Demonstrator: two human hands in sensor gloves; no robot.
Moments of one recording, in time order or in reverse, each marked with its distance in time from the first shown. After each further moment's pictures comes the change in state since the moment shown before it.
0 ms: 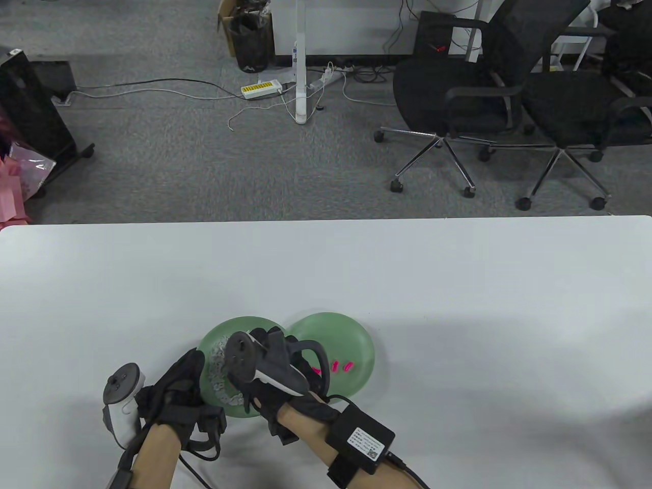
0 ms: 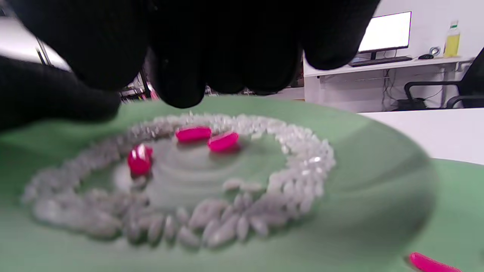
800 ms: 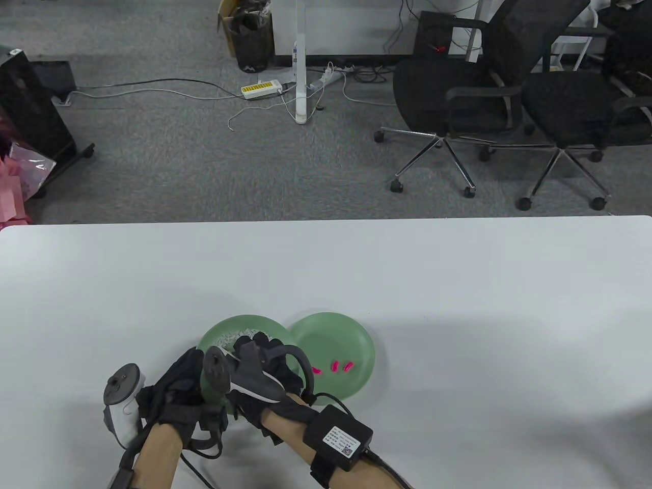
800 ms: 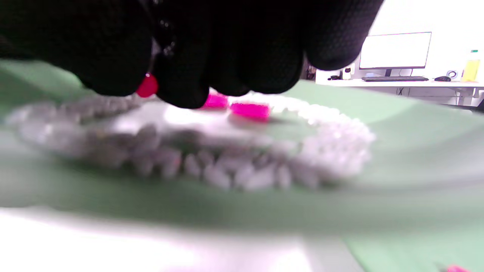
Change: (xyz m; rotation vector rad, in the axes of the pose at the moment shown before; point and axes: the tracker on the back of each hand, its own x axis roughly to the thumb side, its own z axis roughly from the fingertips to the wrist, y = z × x) left_hand -0.003 0.001 -0.002 0.025 0.001 0.024; right_hand 0.009 0.016 -0.005 -0.058 -0.060 0.037
